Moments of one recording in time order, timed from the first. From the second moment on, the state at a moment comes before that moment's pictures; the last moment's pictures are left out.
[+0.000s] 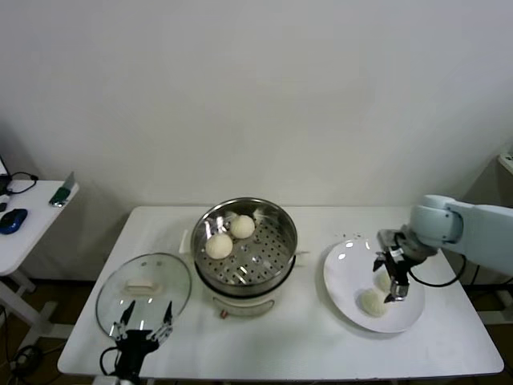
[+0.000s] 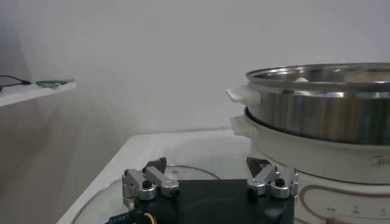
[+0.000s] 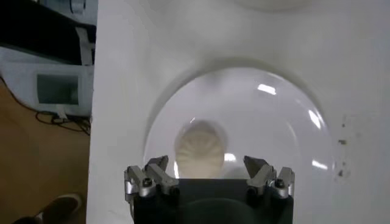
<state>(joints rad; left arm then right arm) 1.76 -1.42 -0.63 -2.01 -0.13 -0.03 0.00 0.57 0.52 -1.60 1.57 0.35 -0.42 -0.93</state>
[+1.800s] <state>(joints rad) 1.78 -1.43 -0.62 -2.02 -0.10 -0.03 0.00 0.52 0.60 -1.45 1.52 0.26 -0.31 -0.93</state>
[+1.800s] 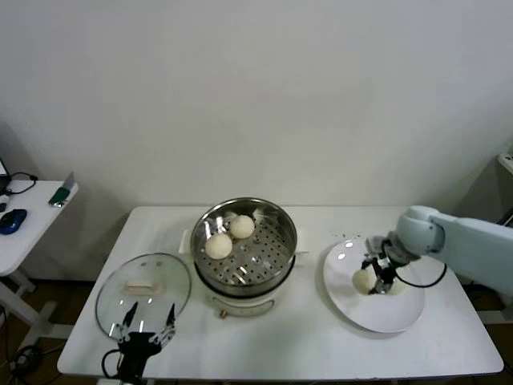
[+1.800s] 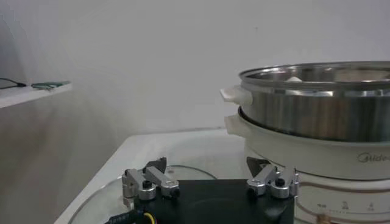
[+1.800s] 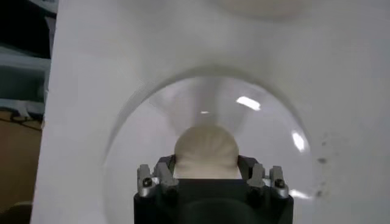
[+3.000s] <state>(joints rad) 1.80 -1.43 -0.65 -2.05 -0.12 -0.02 -0.01 0.90 1.28 -1.63 1.63 0.17 0.10 -0.88</state>
